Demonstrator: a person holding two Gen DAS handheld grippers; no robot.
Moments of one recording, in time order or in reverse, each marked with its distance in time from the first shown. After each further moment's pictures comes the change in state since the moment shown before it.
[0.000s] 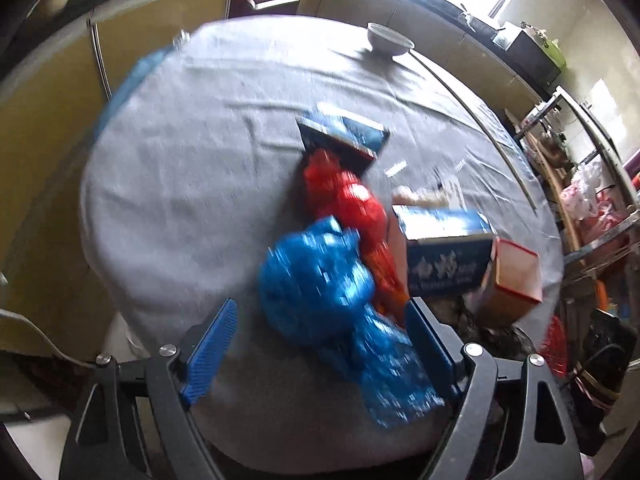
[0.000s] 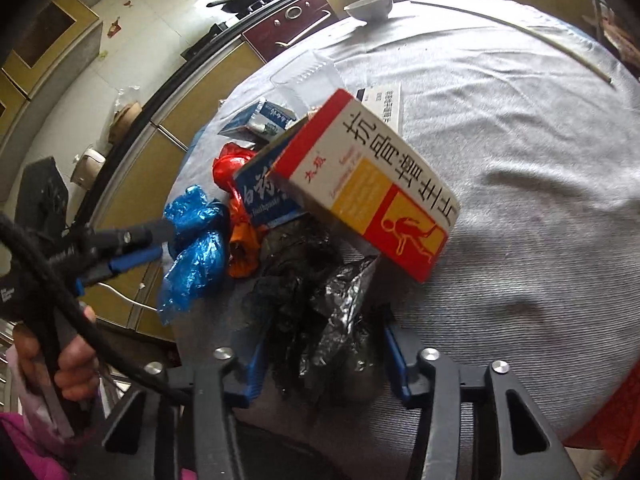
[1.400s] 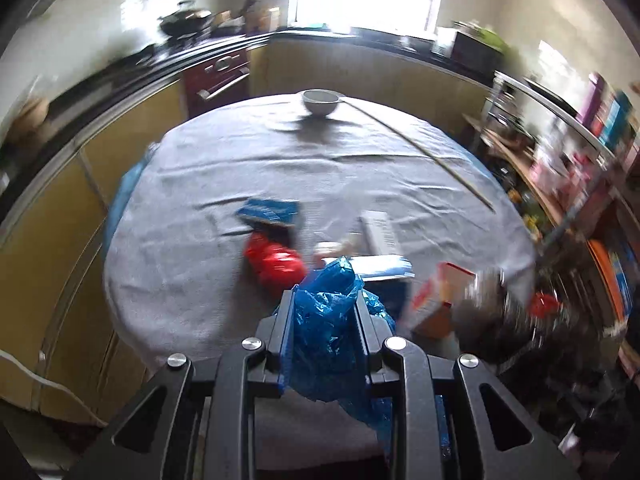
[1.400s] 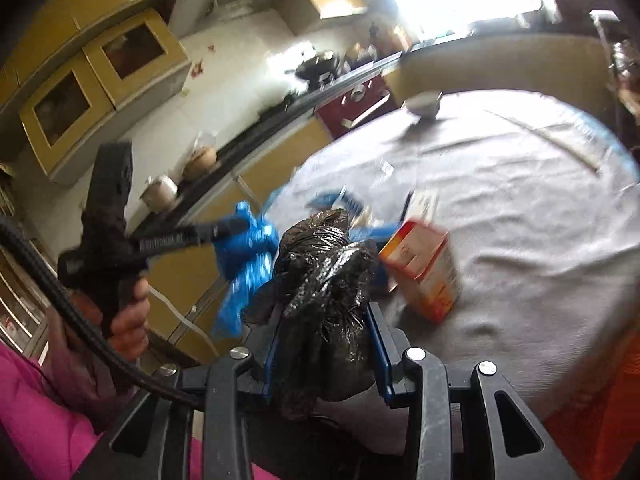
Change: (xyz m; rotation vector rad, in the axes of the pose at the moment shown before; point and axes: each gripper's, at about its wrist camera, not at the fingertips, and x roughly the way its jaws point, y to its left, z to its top) left arm -0.082 -0.085 -0.023 0.259 -0.206 0.013; right arm -0.126 0.018 -0.030 -0.148 -0.308 0.123
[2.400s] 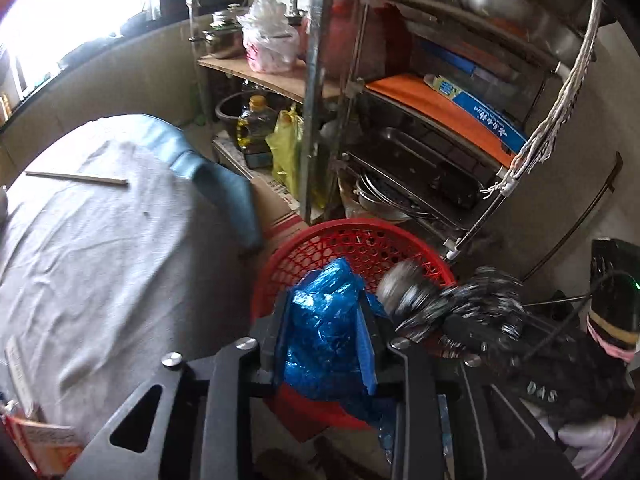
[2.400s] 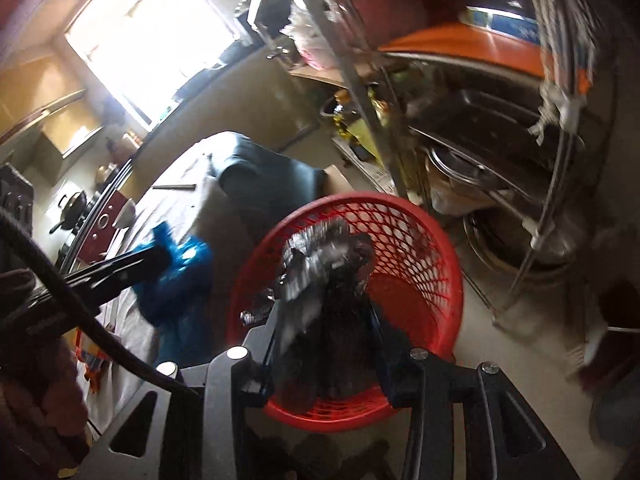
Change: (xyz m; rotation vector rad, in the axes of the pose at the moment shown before) left arm 0.107 -0.395 -0.051 0.655 0.173 -0.484; right arm -0.214 -0.237 -0.118 0.647 -0.210 -0.667
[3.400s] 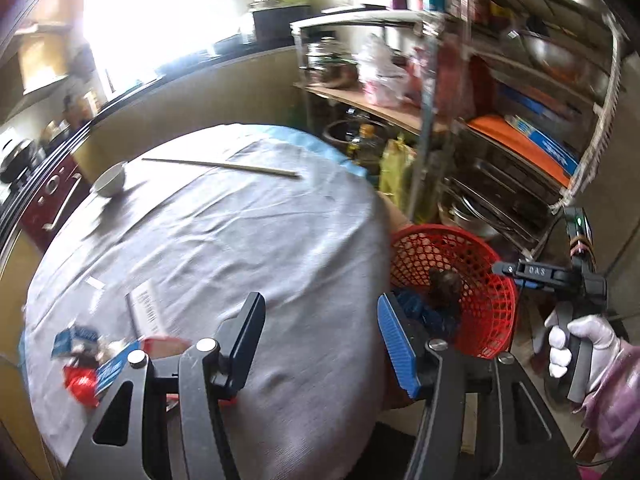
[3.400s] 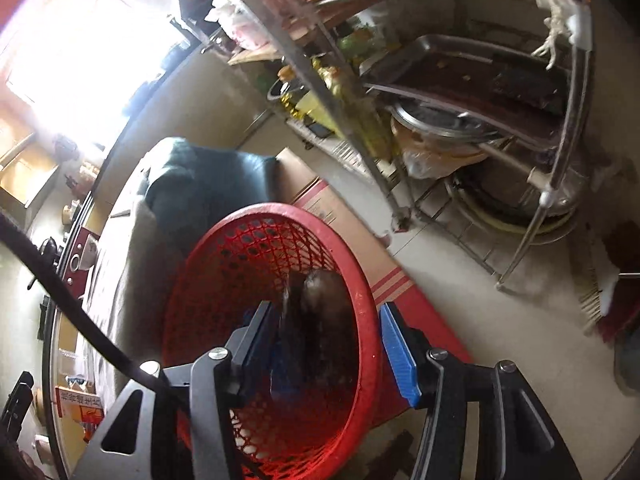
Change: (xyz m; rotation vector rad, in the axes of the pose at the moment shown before) left arm -0.124 0.104 -0.078 -0.111 -0.134 0.293; right arm 0.071 -0.018 0.002 0.180 0.074 -0.068
